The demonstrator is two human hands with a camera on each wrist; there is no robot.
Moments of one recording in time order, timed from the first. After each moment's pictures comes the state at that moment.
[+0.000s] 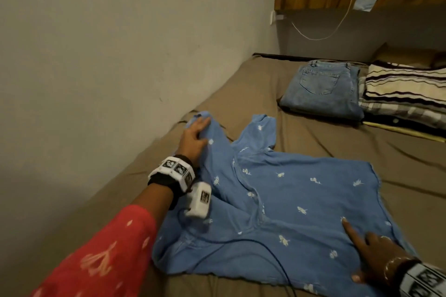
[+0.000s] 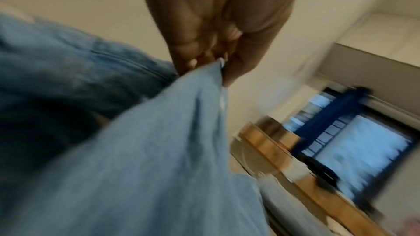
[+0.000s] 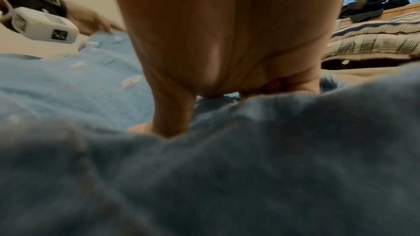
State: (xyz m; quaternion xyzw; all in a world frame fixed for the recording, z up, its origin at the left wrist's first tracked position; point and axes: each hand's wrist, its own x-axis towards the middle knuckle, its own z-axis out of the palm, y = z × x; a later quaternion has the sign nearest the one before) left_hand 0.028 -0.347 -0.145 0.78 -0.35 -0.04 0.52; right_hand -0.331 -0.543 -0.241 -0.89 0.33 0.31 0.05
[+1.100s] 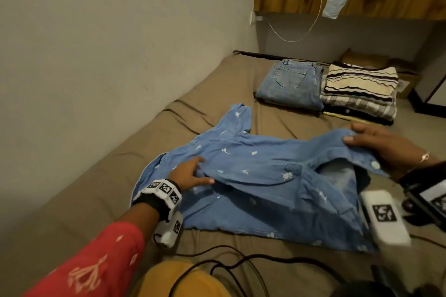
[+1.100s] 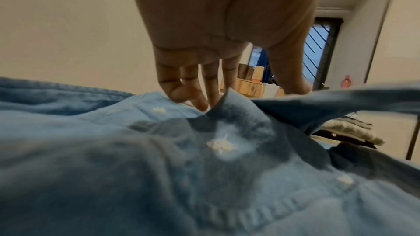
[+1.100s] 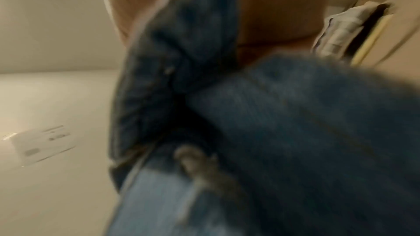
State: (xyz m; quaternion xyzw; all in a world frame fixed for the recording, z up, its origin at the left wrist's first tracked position) left_hand -0.062 -0.285 -0.197 0.86 -0.38 -0.21 0.27; right_hand -0.360 -0.523 -0.042 -0.70 0.18 -0.16 0.67
